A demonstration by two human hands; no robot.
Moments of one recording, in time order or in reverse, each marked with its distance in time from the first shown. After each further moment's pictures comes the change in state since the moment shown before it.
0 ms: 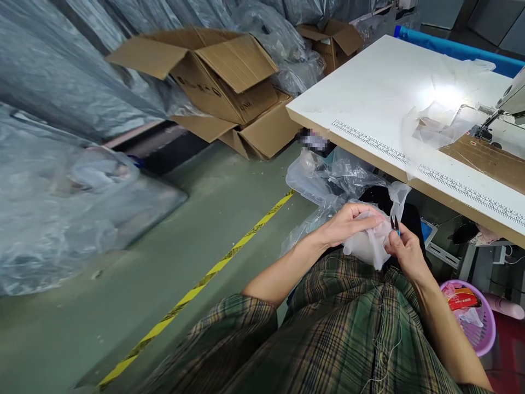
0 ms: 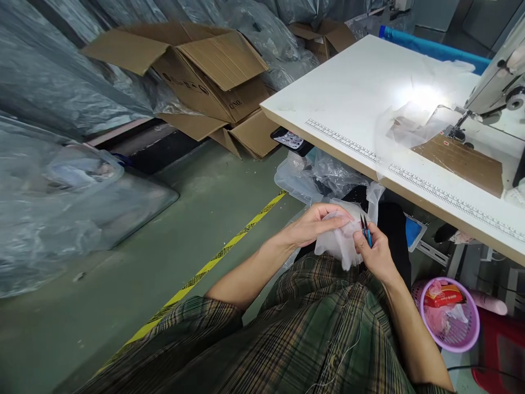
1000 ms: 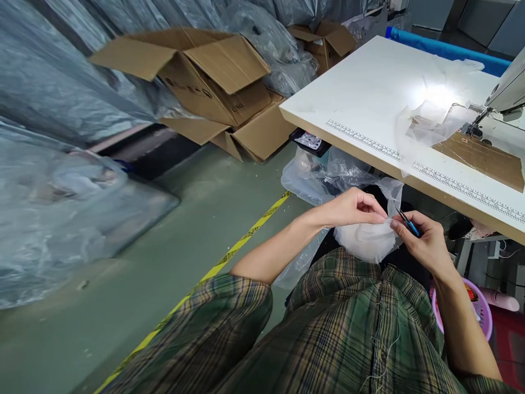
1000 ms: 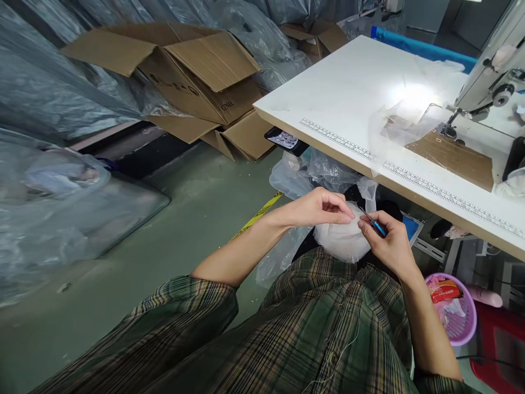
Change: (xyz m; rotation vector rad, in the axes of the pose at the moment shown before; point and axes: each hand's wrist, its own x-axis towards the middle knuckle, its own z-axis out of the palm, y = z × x) left_hand 0.018 0.039 -0.010 0.333 -0.212 0.071; right_hand 0.001 -0.040 -0.028 -0.351 0.102 -0.174
